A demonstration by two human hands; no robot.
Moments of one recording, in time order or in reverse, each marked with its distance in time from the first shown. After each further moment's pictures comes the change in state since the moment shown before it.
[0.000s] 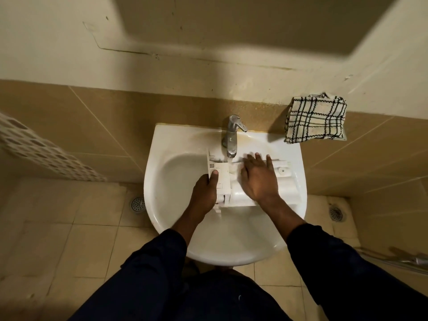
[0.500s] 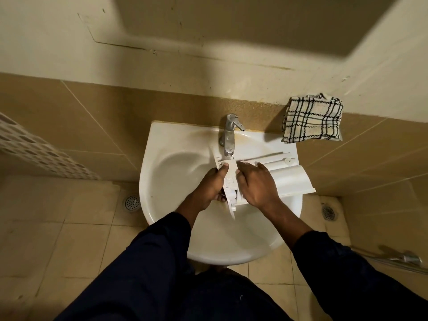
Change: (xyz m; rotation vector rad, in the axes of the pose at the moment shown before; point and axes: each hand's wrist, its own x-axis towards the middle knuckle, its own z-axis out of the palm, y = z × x) left_hand 0.012 0.028 0.013 -0.137 -0.328 -0.131; right_hand -0.016 -0.003 -0.013 0.157 -0.008 -0.092
